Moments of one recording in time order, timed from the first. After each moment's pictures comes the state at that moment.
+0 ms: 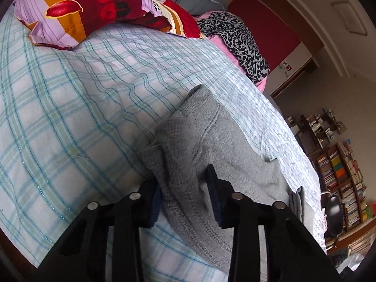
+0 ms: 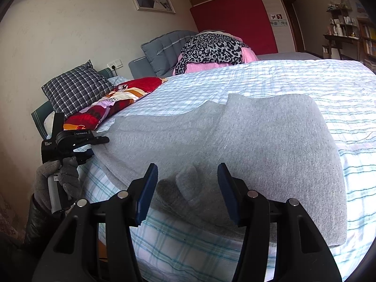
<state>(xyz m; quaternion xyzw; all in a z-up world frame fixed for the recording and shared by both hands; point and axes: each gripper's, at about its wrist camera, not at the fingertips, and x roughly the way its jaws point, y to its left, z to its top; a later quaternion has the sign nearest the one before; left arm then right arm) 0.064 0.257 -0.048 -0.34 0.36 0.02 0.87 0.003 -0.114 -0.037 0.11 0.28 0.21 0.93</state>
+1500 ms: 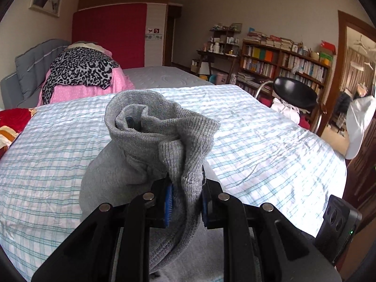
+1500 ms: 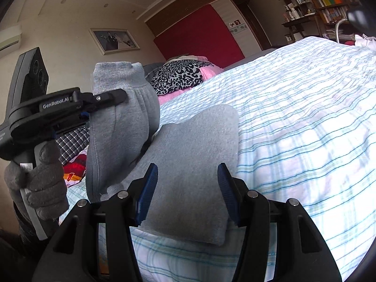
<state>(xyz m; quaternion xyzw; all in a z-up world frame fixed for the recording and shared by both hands) 0.052 -0.122 0.066 0.05 0.29 -0.26 0.92 -0.040 -0.257 -0.056 0.24 0.22 0.13 0.93</state>
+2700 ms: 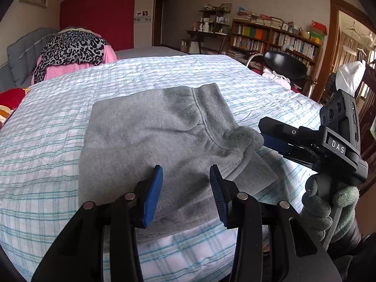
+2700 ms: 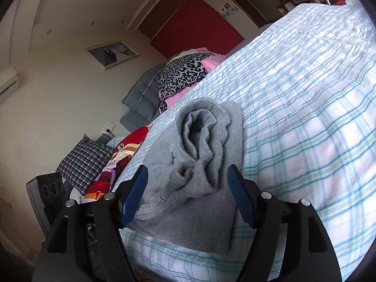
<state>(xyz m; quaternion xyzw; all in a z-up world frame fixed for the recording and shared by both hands) 0.004 -0.062 -0.016 0.06 0.34 -0.28 0.90 -0.019 -0.275 -0.048 0.34 0.24 0.18 0.89</state>
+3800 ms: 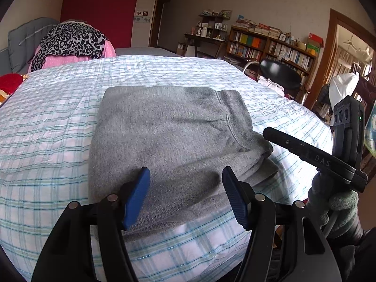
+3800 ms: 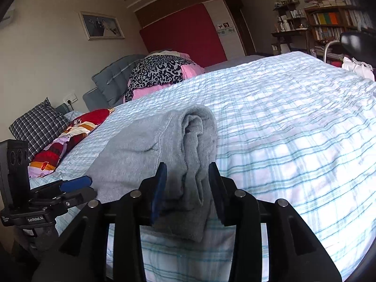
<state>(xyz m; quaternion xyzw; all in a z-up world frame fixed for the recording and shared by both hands) 0.005 -0.032 -0.023 0.02 0.33 -0.31 0.89 -0.045 -0.240 -0.032 0.16 0.24 0.06 0.96</state>
